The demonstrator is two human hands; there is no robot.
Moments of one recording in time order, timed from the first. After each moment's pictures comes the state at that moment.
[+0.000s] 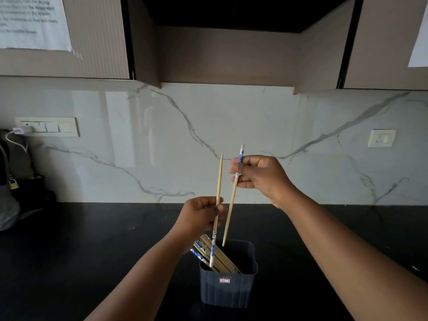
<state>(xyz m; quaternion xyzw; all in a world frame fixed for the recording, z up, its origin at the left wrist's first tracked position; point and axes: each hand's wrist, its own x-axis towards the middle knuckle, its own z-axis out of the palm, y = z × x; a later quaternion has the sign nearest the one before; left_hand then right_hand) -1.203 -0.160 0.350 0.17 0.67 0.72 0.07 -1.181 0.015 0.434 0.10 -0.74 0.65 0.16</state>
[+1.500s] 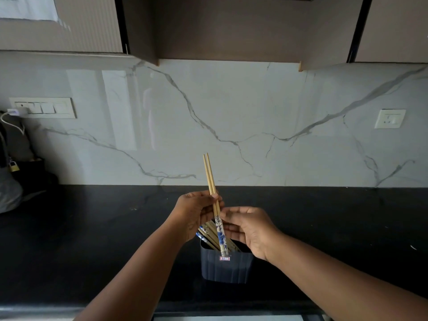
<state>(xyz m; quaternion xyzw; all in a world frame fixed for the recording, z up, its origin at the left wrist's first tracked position) -1.206 -0.161 0.324 0.05 0.54 0.83 0.16 -1.146 -0.017 0.318 -0.09 -0.62 0.78 -0.02</state>
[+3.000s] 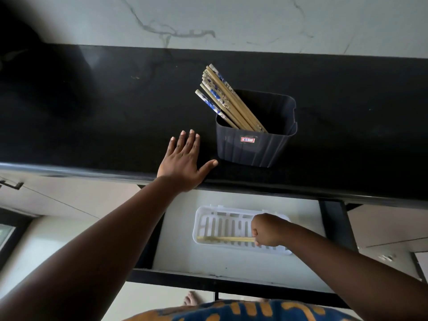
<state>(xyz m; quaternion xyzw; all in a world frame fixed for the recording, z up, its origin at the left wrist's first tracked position) -1.210 -0.222 0.090 0.17 0.99 0.04 0.01 -1.094 0.017 0.048 0.04 -0.89 0.10 -0.43</state>
